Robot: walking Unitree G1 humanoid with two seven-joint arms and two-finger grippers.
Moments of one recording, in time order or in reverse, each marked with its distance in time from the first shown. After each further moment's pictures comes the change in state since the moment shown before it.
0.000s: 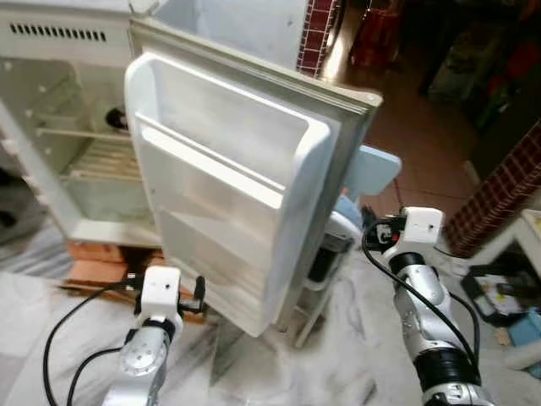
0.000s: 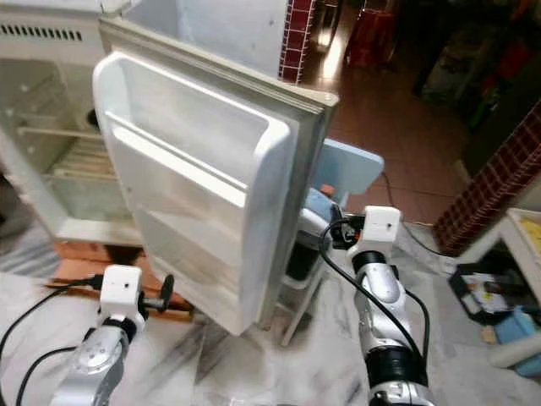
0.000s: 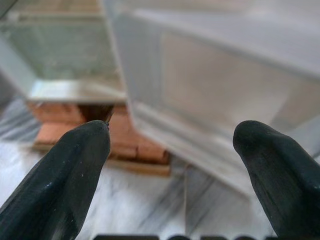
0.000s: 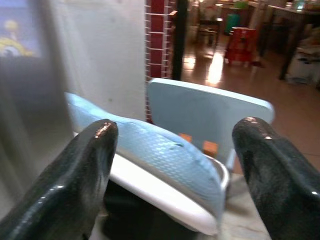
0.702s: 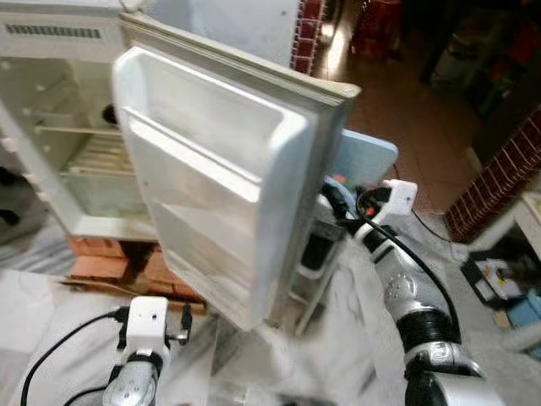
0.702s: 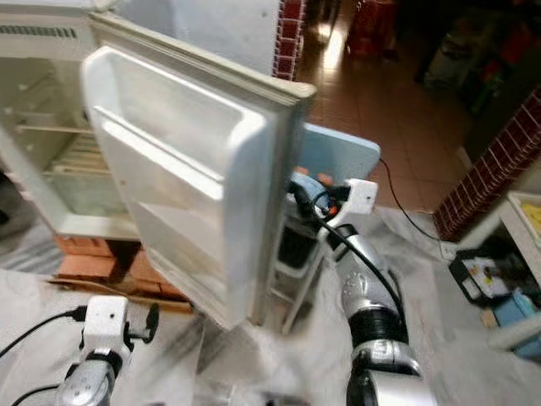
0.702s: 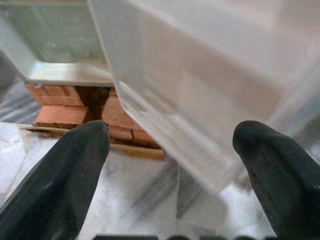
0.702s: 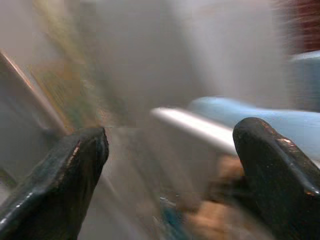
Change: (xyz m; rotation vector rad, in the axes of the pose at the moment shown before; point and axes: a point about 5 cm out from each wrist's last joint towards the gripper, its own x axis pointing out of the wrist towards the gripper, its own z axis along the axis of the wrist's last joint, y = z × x) left arm -0.031 0.011 -0.011 -0.050 0.002 0.123; right arm 0.004 0.075 0.026 0.510 0.019 0.701
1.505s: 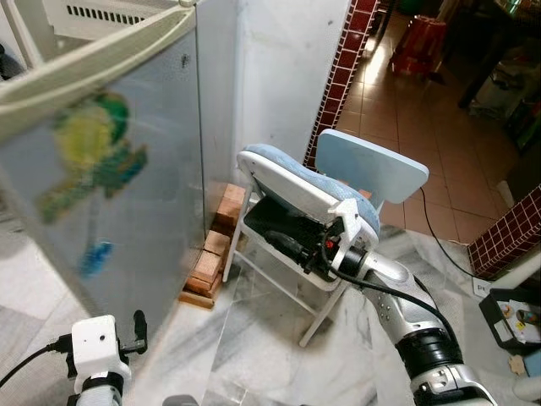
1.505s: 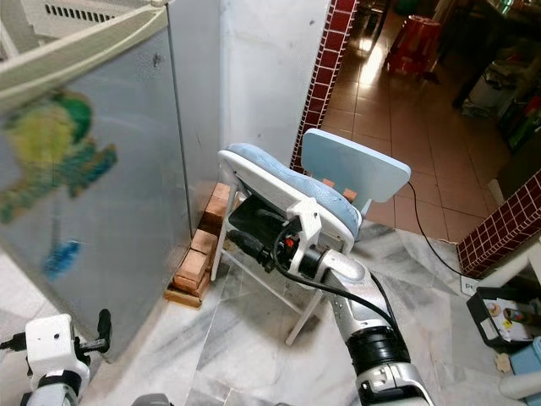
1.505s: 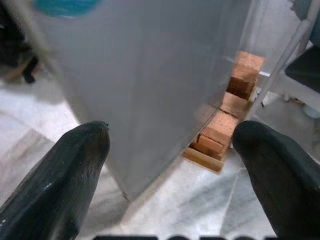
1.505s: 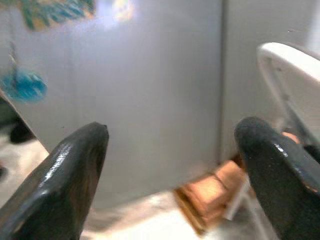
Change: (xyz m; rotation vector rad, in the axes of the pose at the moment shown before) left arm -0.013 0.040 -0.010 -0.006 -0.070 0.186; right arm -0.008 -0.008 -0.029 -0.308 0.284 0.031
